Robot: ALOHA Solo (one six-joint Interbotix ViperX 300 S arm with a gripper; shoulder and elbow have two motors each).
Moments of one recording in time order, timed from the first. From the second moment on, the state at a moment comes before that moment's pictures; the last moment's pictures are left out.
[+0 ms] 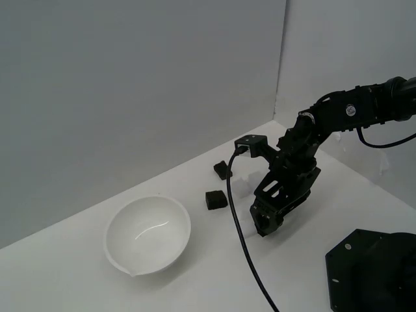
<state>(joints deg) -6.9 104.2 103.8 147.1 147.1 -19.0 46.3 16.9</state>
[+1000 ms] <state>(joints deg) -10.3 101.8 101.3 146.2 146.2 -19.3 46.3 16.8</state>
